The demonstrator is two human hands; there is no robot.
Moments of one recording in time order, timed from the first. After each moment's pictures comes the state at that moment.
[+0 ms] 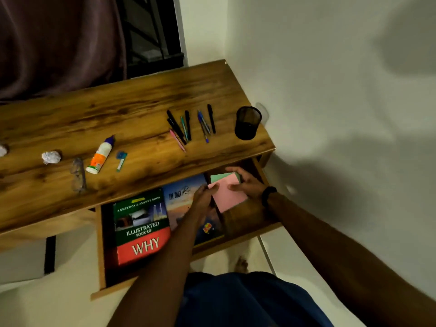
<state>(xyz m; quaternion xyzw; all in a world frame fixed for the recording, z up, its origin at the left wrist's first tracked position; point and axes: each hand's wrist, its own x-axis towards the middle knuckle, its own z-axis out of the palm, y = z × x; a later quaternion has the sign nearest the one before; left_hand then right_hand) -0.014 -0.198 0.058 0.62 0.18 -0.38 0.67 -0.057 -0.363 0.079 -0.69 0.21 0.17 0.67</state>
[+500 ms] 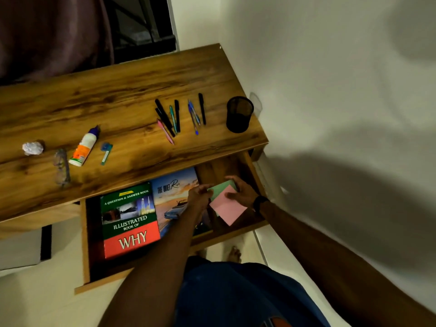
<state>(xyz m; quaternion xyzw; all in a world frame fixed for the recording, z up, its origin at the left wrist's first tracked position) -0.024 -0.222 0.020 0.74 0.14 -0.33 0.57 -0.090 -0.376 0.040 -0.77 0.23 0.20 0.56</state>
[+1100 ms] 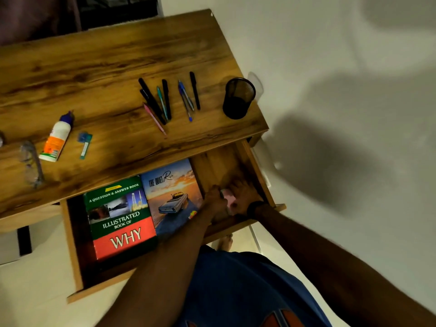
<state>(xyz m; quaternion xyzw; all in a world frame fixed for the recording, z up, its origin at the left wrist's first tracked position) -0.044 -0.242 -0.028 0.84 -0.10 -0.45 0.28 -0.104 -0.363 -0.003 -0.93 0.11 0.33 0.13</state>
